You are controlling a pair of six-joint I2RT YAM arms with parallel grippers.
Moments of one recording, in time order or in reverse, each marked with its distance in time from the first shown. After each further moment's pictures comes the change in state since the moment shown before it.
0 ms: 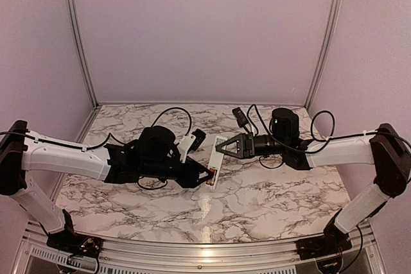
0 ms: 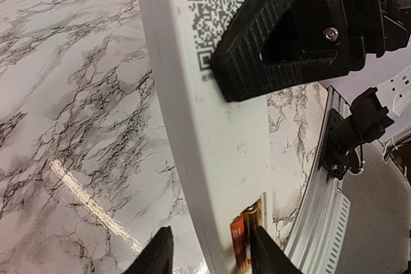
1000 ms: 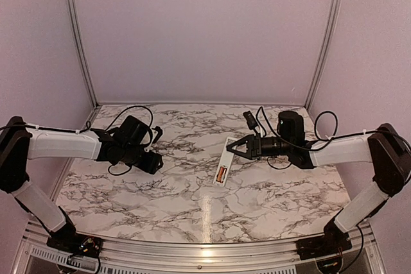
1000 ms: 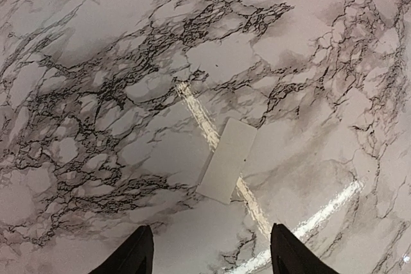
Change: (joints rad) left arm 0.369 -0.009 -0.043 -0.378 -0.206 0.245; right arm -0.122 0.006 -0.048 -0.061 0.005 -0.026
